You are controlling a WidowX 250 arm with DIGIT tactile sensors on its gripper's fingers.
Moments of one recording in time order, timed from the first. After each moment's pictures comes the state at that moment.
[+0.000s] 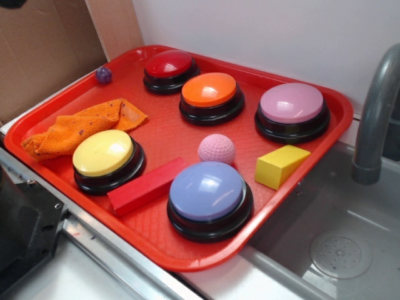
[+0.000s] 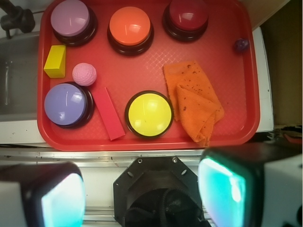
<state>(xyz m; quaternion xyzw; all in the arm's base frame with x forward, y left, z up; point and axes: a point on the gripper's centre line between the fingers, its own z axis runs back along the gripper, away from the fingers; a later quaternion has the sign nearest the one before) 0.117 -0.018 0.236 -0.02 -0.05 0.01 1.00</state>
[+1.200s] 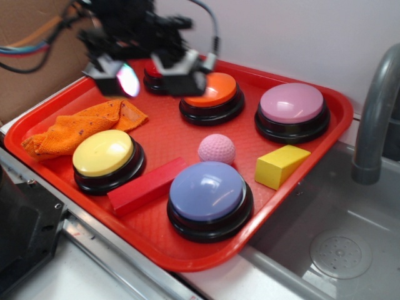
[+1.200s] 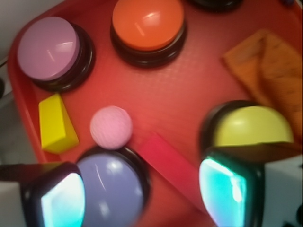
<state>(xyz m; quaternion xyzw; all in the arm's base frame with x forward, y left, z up) 0.203 -0.095 0.107 -0.05 -0.07 0.24 0.97</state>
